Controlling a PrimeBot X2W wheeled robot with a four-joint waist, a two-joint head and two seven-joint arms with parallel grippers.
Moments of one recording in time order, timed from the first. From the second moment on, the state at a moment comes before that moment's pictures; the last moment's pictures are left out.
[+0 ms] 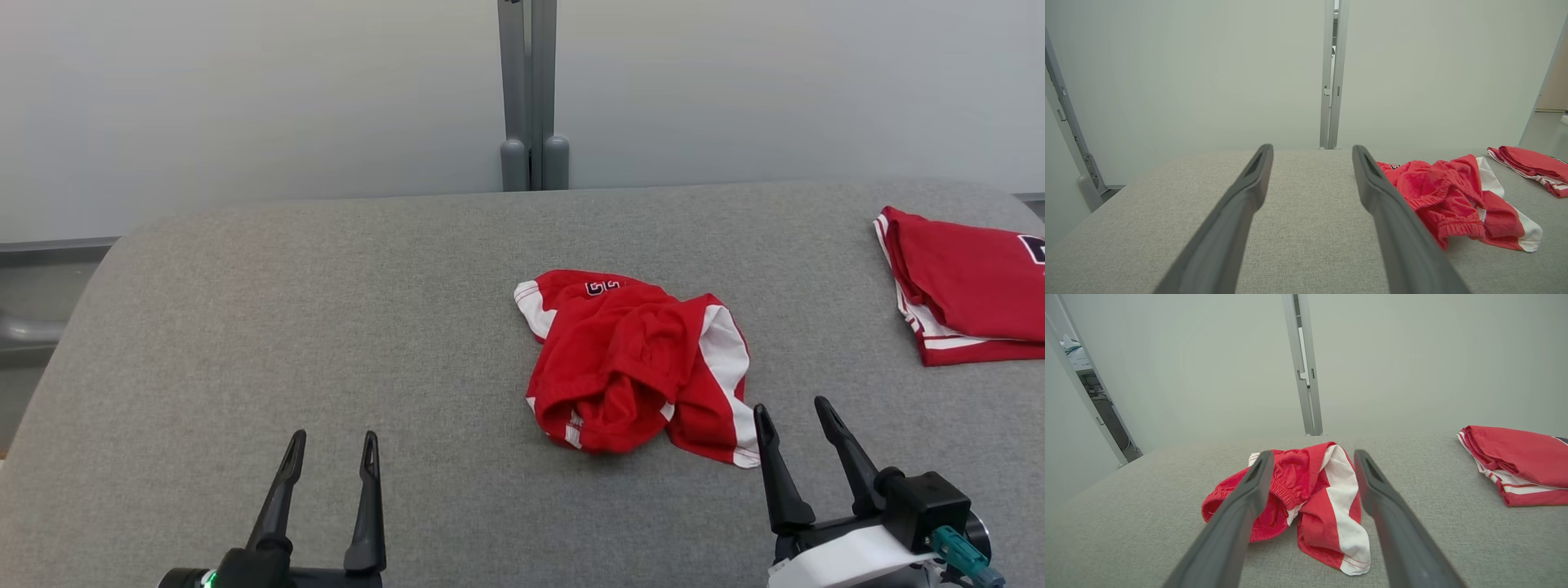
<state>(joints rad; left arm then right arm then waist) 0.18 0.05 -0.19 -0.05 -0.13 0.02 -0.26 0.10 -0.06 0.09 0.07 0.19 0.13 -0.26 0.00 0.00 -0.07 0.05</state>
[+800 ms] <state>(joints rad) 0.18 0.05 -0.18 -0.05 -0.12 0.02 -0.26 0.10 -0.06 0.09 0.08 0.19 0.13 -0.26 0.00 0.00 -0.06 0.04</state>
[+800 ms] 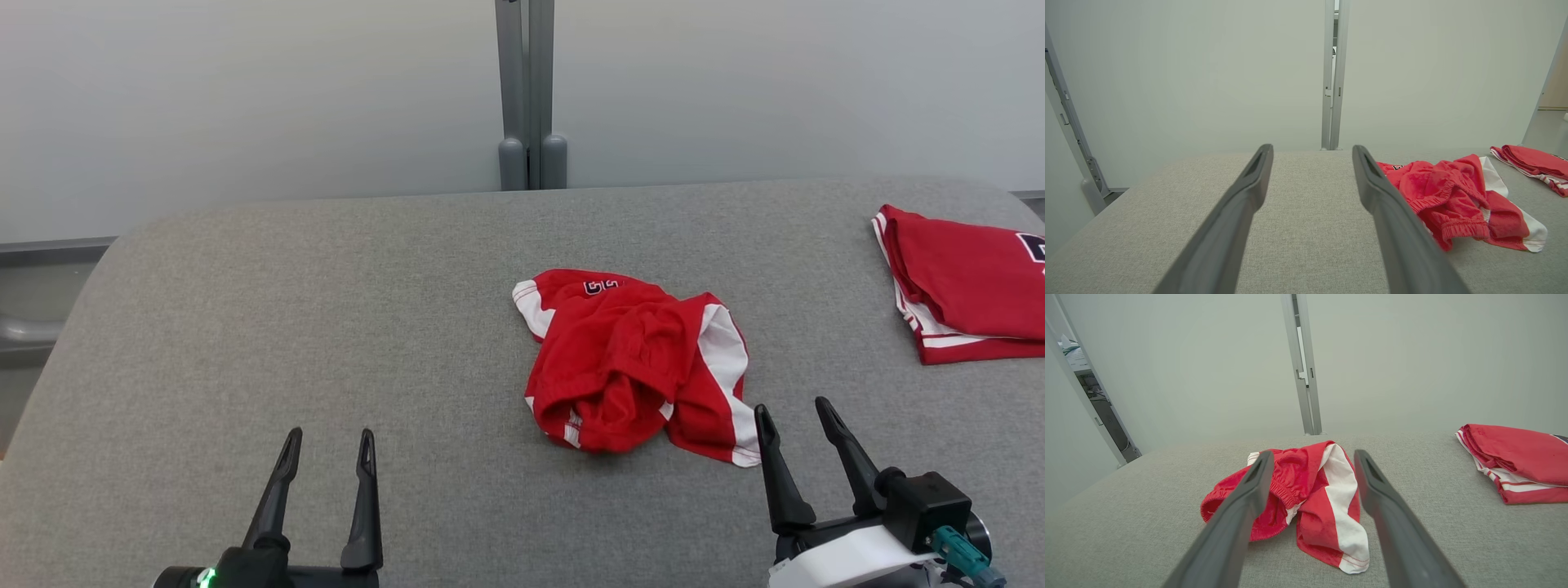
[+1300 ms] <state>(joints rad) 0.17 0.05 -0.19 -0.05 -0.12 0.02 -0.26 0.10 -0.06 0.09 0.08 0.20 0.13 -0.26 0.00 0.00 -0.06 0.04</state>
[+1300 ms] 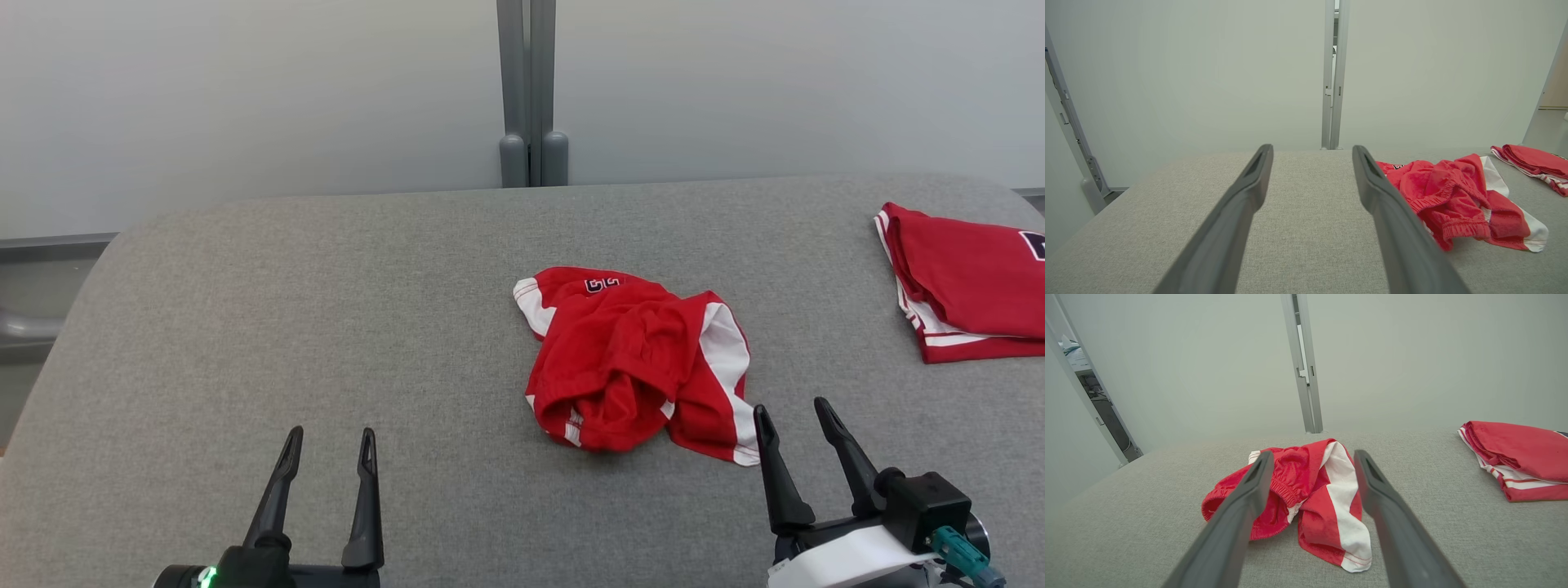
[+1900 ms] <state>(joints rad) 0.16 0.05 -0.23 -0.03 -0.13 -0.02 -0.26 0.10 -0.05 0.07 0.08 0.19 0.13 -0.26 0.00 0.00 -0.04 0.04</state>
